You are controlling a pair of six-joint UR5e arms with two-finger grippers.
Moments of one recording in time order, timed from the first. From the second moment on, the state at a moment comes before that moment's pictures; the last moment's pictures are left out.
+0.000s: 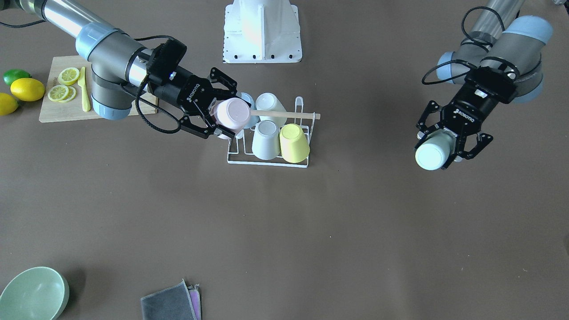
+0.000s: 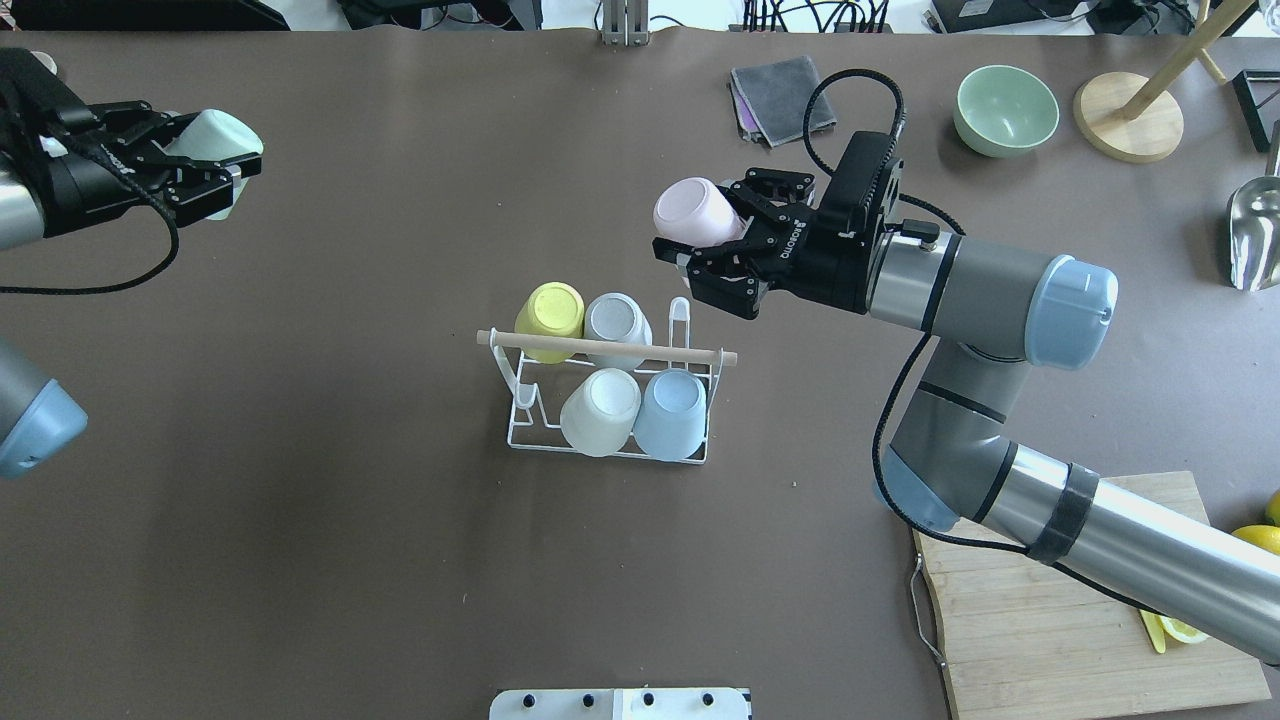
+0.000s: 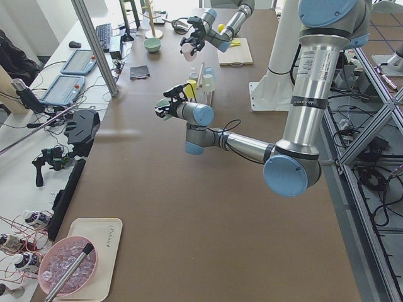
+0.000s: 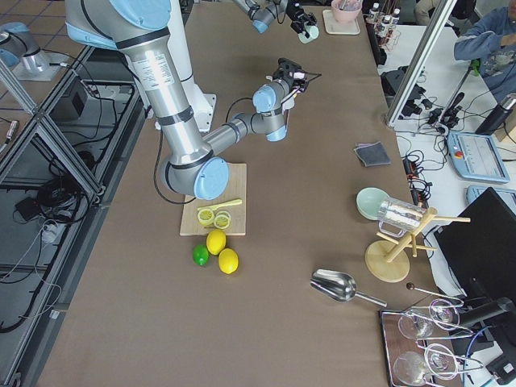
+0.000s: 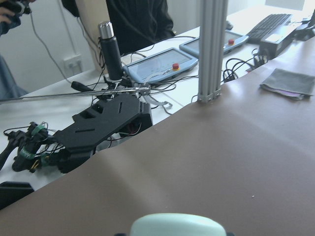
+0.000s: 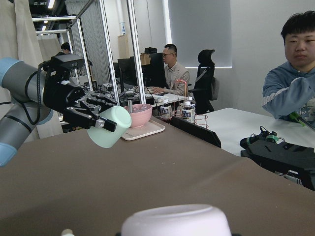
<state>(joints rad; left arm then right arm) -0.81 -1.75 -1.57 -3.18 -1.60 -0.54 0.60 -1.08 1.49 0.01 1.67 0.49</state>
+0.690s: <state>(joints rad) -0.46 -1.82 -1.70 -3.30 -1.11 -0.52 0.54 -1.07 1.46 0.01 1.62 0.44</state>
